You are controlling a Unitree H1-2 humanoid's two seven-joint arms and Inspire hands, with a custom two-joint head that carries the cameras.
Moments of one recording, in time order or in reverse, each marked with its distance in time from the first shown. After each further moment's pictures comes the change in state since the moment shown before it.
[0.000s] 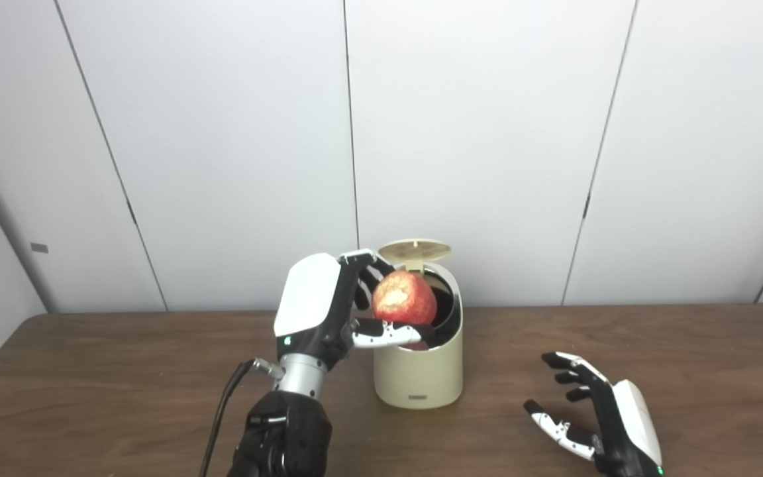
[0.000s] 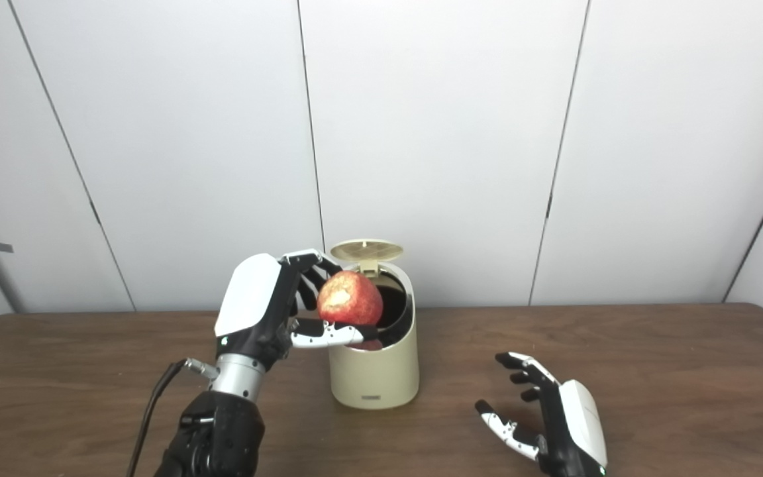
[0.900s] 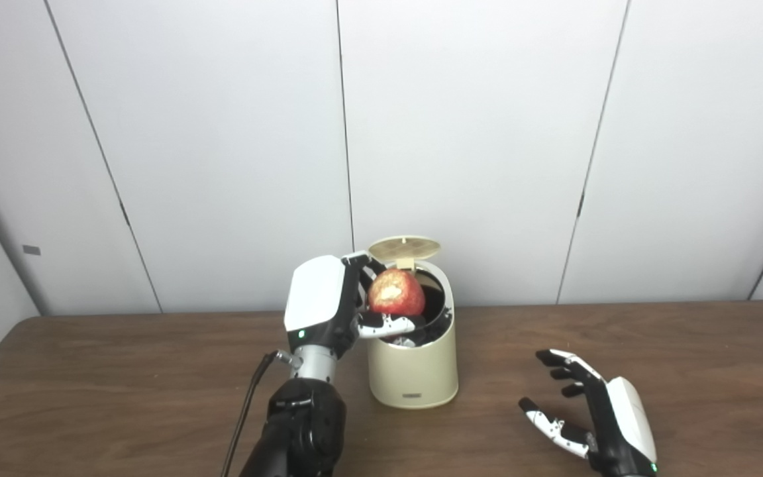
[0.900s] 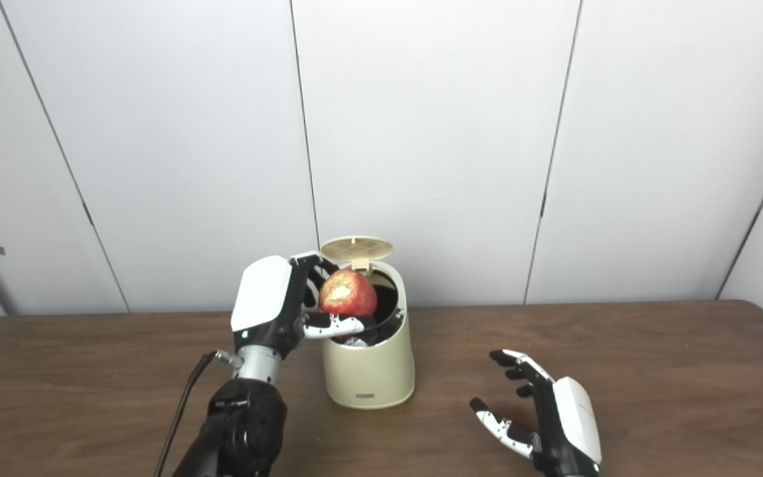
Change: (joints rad) left arm -0.104 0.010 -0.044 0.309 -0.014 -0.038 0.227; right arm 0.002 0.000 0.019 -0.004 -0.019 -0.003 -0.023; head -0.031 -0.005
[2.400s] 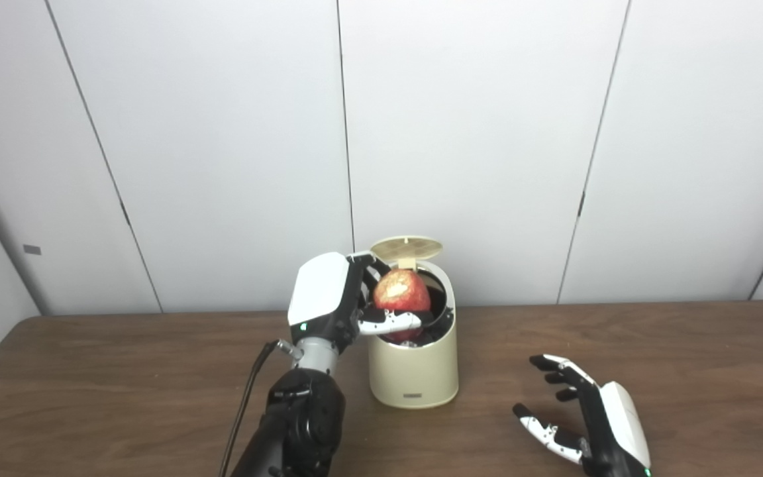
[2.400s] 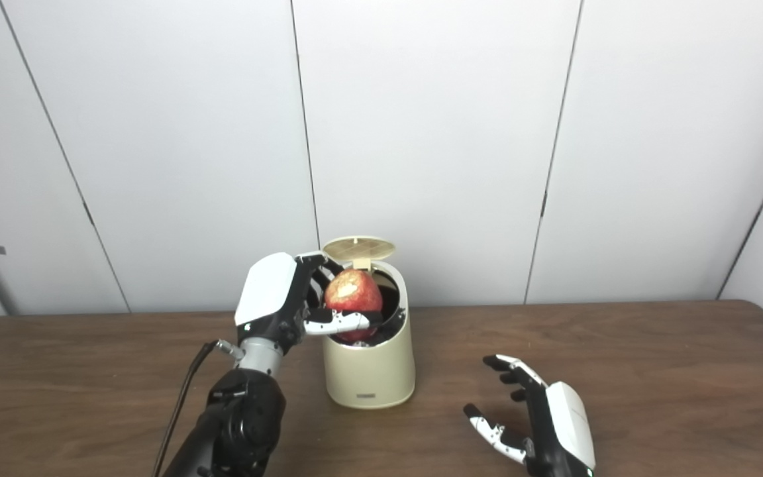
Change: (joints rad) left arm -0.019 0.024 -0.025 -0.024 -0.048 0.046 -0.096; right arm 0.016 0.011 0.020 -0.028 0.000 0.033 0.007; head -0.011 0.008
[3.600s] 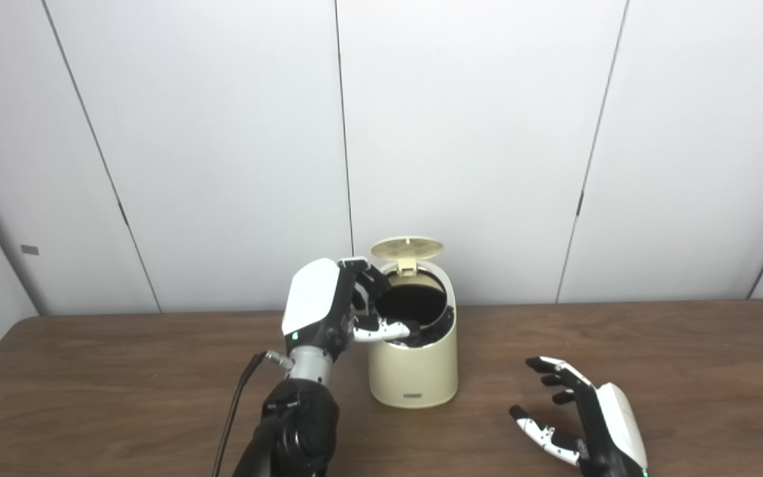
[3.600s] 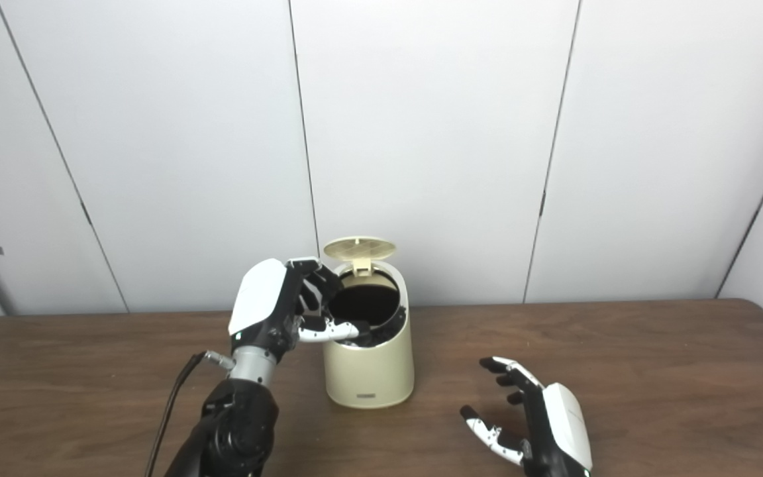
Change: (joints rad) left arm 0.082 -0.087 0.135 -0.052 -0.236 -0.109 0.070; right arm 0.005 0.006 0.001 -0.011 -0.003 0.010 0.016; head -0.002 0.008
